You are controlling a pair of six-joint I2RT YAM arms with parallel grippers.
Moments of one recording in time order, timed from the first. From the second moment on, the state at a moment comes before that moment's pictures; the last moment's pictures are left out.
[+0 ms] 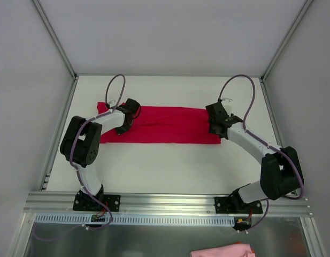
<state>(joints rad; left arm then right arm) -0.37 1.83 1.12 -0.59 -0.61 -0.89 0.44 1.46 0.97 -0.53 0.54 0.47</state>
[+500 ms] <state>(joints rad) -0.33 1.83 1.33 -0.71 -0.60 -0.81 0.44 1.44 0.94 -0.49 0.47 0.45</state>
